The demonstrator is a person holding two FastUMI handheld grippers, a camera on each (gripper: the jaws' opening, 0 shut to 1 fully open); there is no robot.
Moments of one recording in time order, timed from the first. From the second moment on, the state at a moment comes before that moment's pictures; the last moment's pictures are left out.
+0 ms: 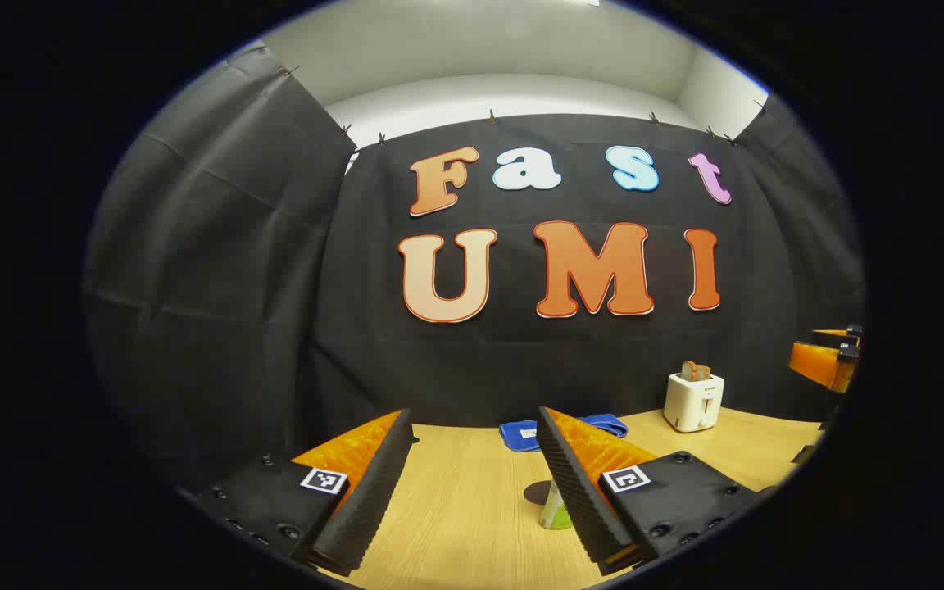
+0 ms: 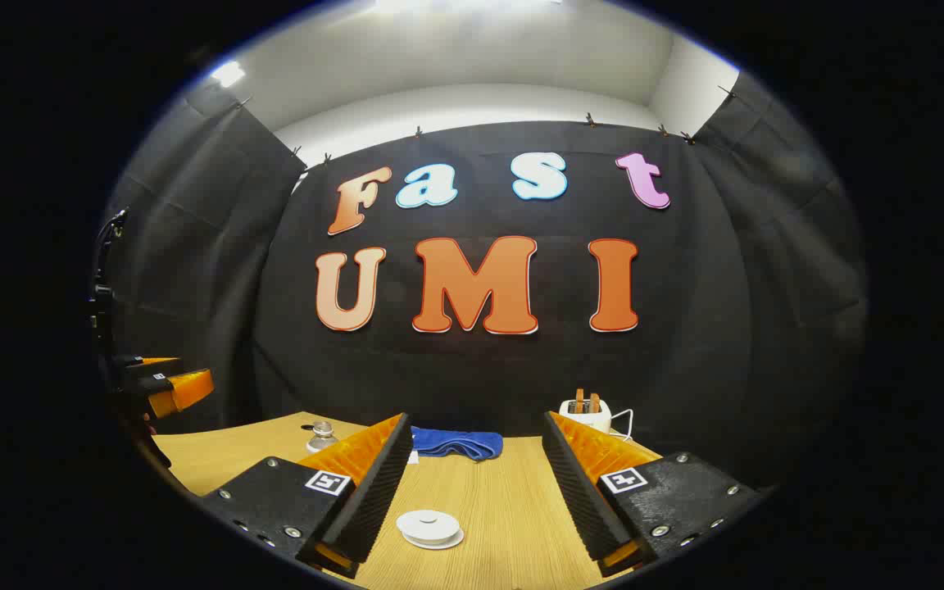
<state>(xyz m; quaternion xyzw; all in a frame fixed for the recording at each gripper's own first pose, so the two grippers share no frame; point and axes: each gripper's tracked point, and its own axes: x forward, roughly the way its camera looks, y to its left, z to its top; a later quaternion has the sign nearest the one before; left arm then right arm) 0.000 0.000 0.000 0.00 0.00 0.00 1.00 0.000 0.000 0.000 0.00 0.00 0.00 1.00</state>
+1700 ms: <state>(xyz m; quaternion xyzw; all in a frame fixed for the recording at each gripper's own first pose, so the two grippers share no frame) 0.014 -0.041 -0.009 0.00 0.01 -0.04 1.00 0.011 0.035 -0.031 -0.03 0.03 0.05 1.00</state>
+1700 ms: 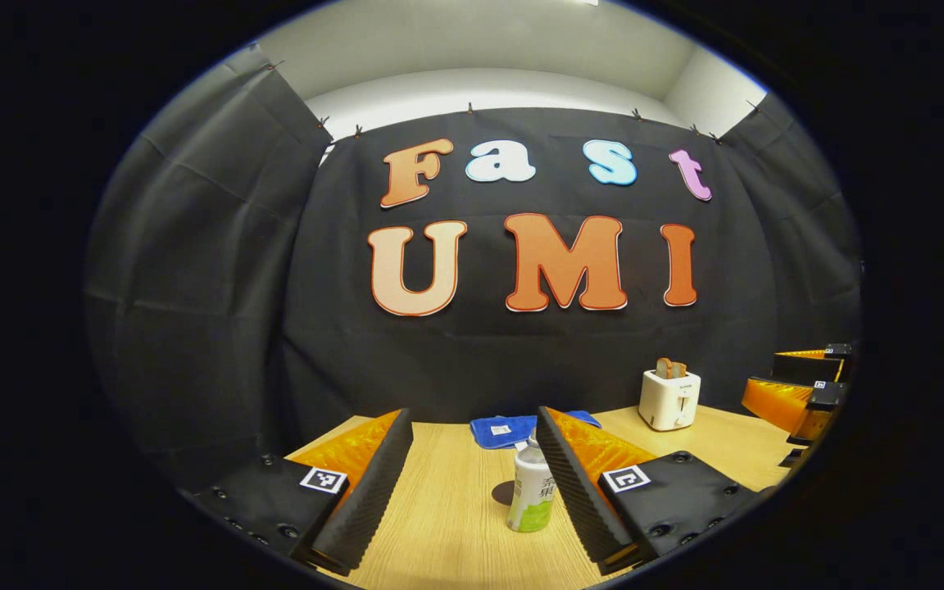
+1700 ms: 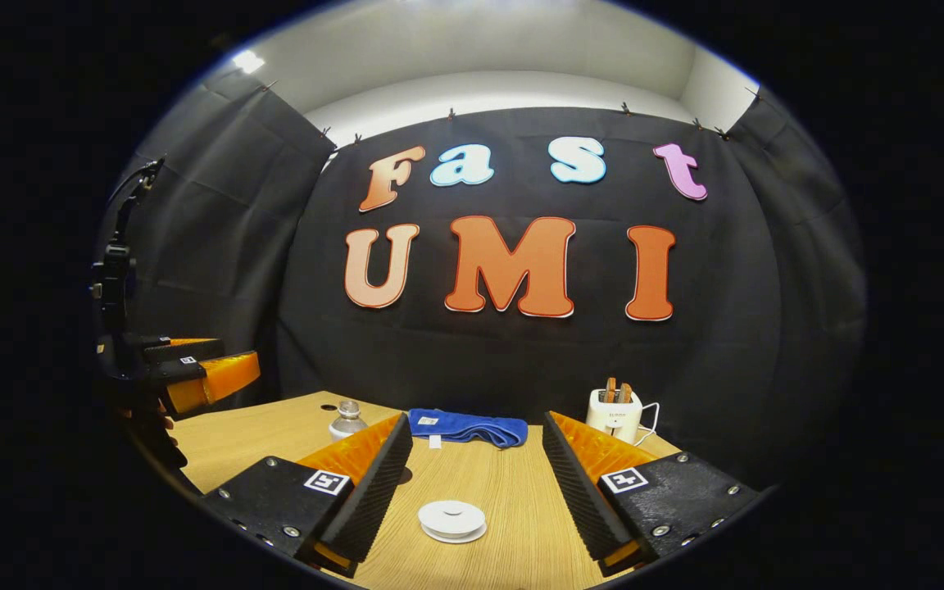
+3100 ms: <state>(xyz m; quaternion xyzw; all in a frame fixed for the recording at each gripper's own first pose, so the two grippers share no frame) 0.047 -0.082 -0.086 0.02 0.04 -0.07 1.00 0.086 0.066 -0.239 -0.04 0.24 0.10 0.97</state>
